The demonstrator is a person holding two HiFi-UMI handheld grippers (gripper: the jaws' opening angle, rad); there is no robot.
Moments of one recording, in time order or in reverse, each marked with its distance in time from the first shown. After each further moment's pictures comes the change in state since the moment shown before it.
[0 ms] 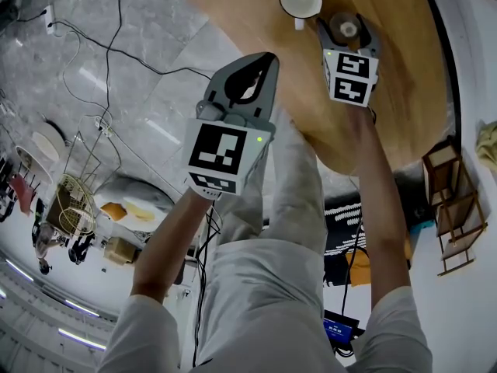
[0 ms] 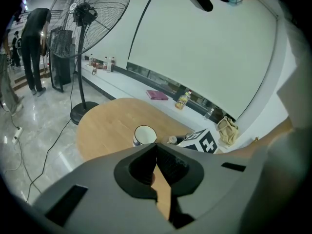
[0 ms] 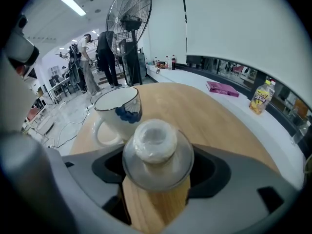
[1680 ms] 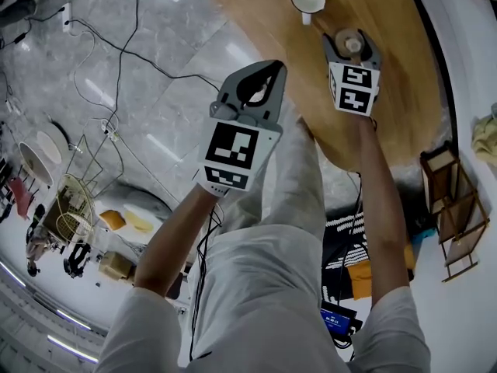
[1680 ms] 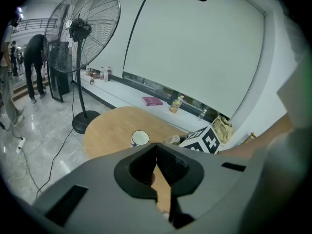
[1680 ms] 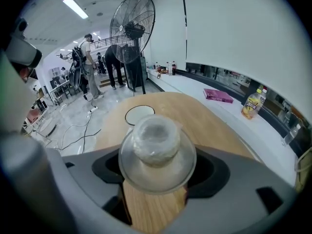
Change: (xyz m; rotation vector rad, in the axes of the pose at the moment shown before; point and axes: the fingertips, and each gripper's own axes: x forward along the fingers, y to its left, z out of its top) left arm -0.068 -0.030 0.005 0.070 -0.048 -0.004; right arm -0.073 0.020 0.011 0.000 -0.026 -0.008
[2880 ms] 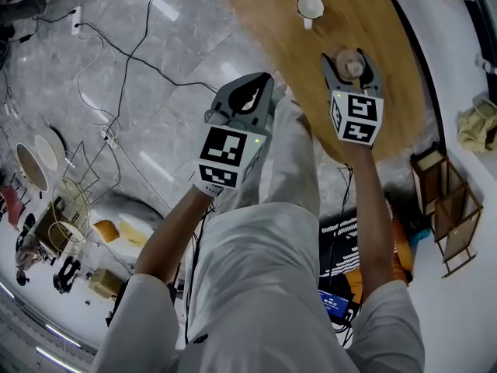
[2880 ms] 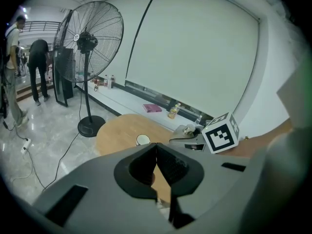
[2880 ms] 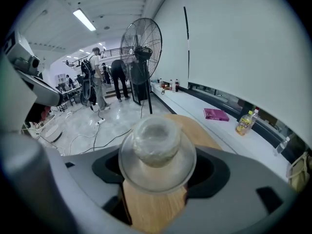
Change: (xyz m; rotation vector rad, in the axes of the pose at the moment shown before) left arm -0.099 0.000 0.010 -0.004 -0.054 0.003; right arm -0.130 0.045 0.070 -0.021 -0.132 0.013
